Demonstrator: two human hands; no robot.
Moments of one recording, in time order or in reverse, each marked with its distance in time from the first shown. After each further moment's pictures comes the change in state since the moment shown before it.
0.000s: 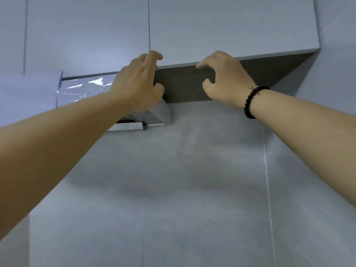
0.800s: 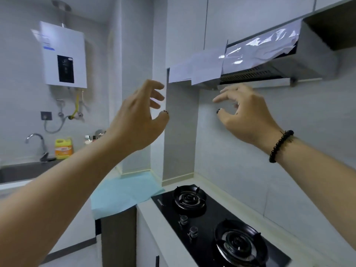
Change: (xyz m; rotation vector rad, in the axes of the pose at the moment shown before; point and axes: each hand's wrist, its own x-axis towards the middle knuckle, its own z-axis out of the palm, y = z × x) left_hand -0.274 0.061 -0.243 0.352 -0.033 -0.602; right_hand -0.133 -0.239 0.029 1.036 -0.154 -0.115
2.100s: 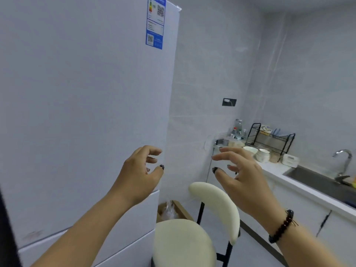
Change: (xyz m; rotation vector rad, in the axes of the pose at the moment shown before) left_hand -0.379 -0.067 -0.532 0.898 0.604 -1.042; right_hand -0.132 -0.635 0.274 1.335 -0.785 -0.545
